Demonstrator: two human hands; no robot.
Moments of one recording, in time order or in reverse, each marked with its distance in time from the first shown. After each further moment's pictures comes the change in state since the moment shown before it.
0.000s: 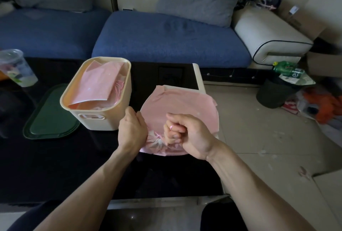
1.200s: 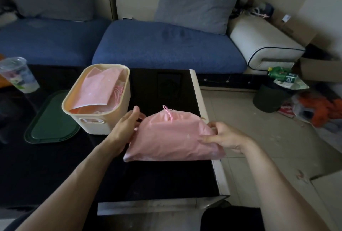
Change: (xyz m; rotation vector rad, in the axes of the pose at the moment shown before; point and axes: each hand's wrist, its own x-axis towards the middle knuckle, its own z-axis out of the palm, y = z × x) left_hand 0.018 -0.001 -0.030 -0.419 -0.512 -0.316; right_hand -0.032 0.004 -0.116 -0.718 0.327 0.340
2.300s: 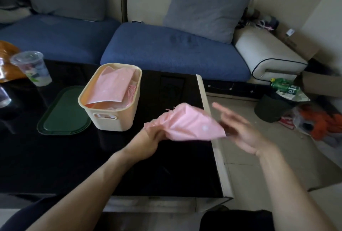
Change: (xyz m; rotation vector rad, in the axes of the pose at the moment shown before) left_hand -0.013 -0.032 0.016 0.556 -0.141 0.512; right_hand -0.016 -0.014 -0.014 0.620 -0.073 -0.282
